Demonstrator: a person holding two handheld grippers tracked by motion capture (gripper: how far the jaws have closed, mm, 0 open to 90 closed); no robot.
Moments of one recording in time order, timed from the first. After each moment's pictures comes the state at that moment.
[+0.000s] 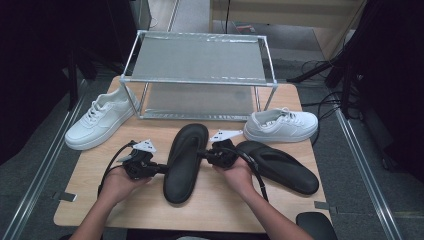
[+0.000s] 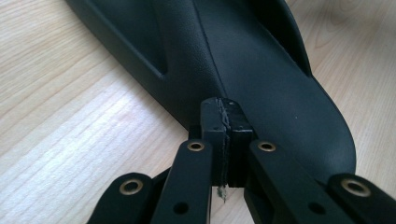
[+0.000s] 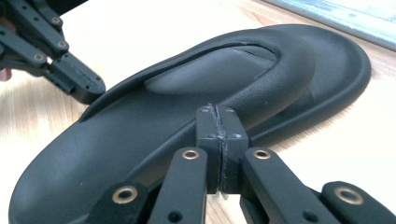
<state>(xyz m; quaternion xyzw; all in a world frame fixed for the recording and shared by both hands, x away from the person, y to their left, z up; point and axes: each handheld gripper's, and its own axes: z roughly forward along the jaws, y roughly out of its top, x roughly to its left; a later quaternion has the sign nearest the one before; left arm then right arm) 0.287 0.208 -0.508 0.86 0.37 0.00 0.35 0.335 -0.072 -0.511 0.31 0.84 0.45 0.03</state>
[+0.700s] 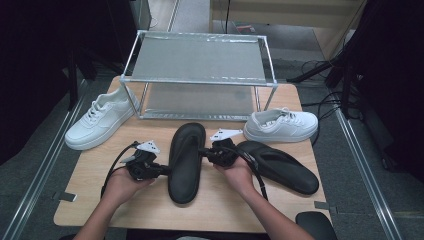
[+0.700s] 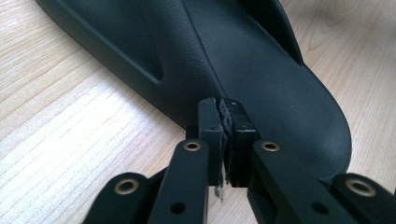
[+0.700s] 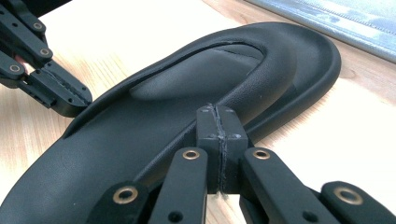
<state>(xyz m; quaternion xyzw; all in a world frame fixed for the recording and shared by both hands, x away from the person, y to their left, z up) 0.286 0.202 -0.508 0.86 0.37 -0.01 0.34 0.337 -0.072 -0.509 0.31 0.84 0.44 0.05</state>
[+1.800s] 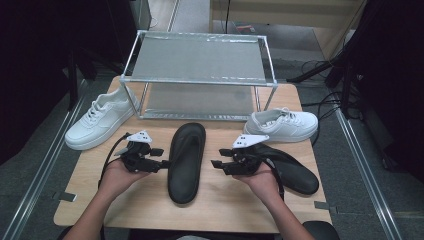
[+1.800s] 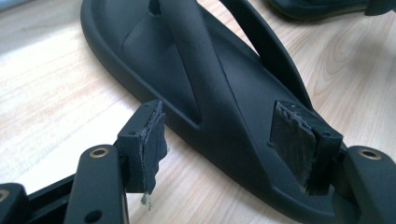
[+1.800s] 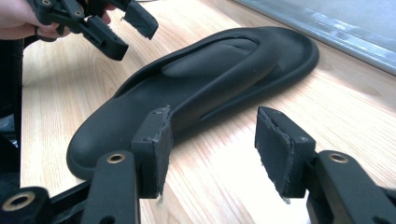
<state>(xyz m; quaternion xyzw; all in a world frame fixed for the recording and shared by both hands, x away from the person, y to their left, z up) 0.303 0.214 -0.494 0.84 0.37 0.03 0.40 0.309 -0.132 -0.483 0.27 0.84 0.47 0.04</state>
